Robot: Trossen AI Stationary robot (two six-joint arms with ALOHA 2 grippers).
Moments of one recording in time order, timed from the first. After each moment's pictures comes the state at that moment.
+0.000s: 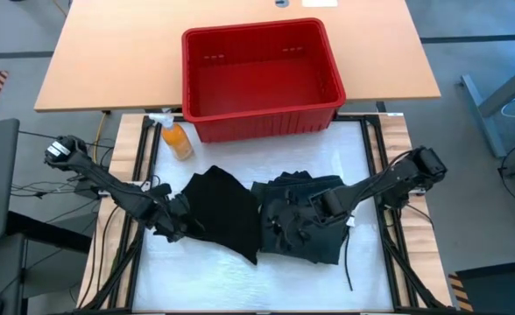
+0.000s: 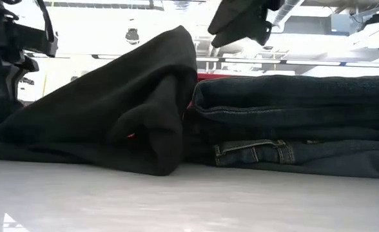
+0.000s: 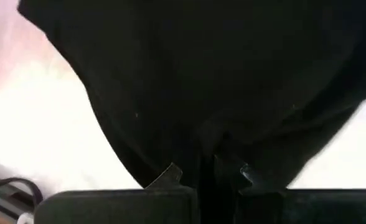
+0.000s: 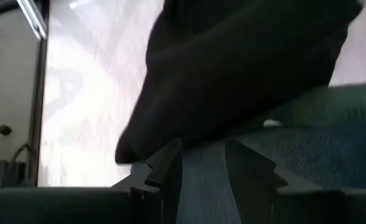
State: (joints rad) left arm -0.54 1.18 0.71 -0.99 -0.31 -0.90; right arm 0.36 1.64 1.28 -0.44 0.26 0.55
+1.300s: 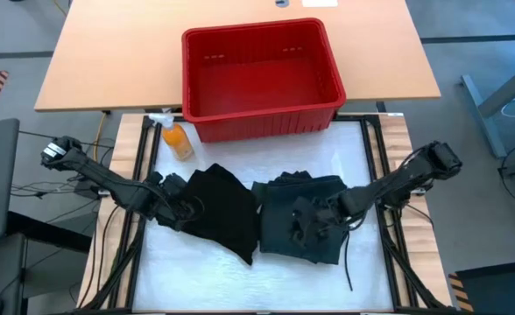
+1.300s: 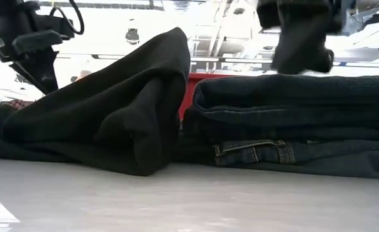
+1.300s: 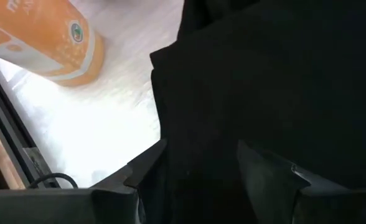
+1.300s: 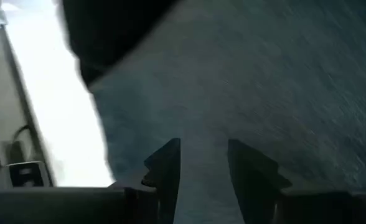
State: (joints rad) left arm -0.45 1.13 0.77 -1.10 -0.60 -1.26; right arm 0.40 1.47 1.01 -0.46 0.18 0.96
